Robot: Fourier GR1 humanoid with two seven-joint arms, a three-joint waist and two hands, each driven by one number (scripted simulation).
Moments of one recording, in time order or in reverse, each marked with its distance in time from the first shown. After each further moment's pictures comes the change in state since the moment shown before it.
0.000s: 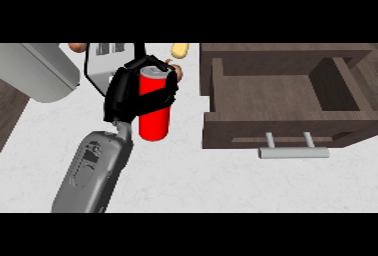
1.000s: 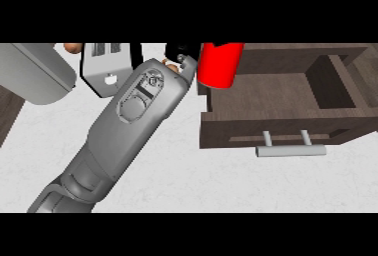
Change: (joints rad) left arm -0.622 -0.004 -0.116 0.373 0.083 0.267 0.170; right arm 0.002 0.013 0.014 -0.015 0.018 0.005 0.012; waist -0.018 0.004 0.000
